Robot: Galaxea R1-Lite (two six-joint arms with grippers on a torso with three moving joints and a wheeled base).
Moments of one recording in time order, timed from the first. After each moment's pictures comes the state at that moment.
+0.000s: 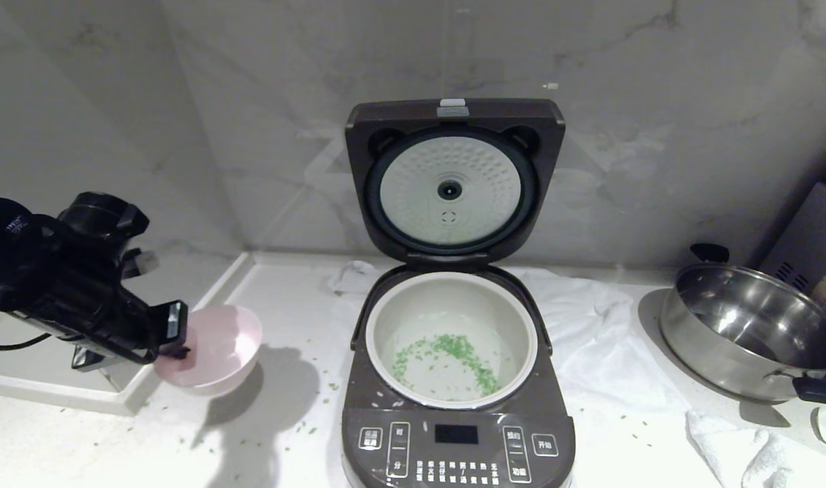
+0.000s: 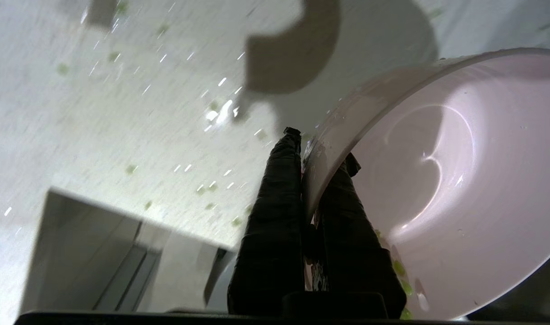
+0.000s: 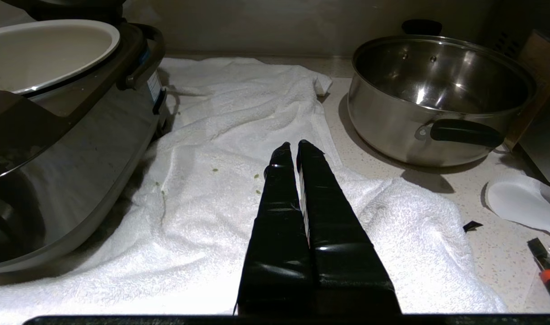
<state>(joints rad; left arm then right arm) 0.02 1.70 -1.16 0.58 -0.03 -0.26 0.00 0.00 0.00 0.00 0.00 -0.01</state>
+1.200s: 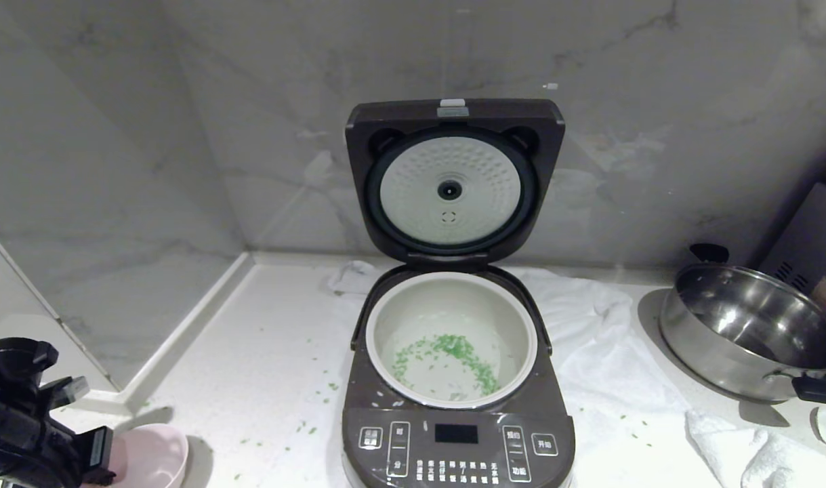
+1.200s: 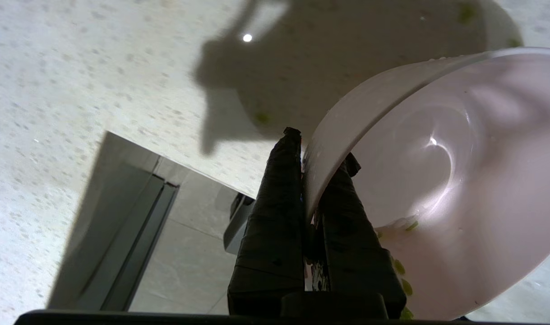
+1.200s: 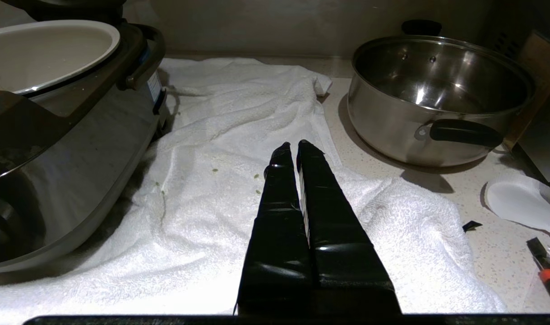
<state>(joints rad) 0.47 1.87 -0.67 0.14 -0.11 0.06 0.00 0.00 0.00 0.00 0.00 -0.01</state>
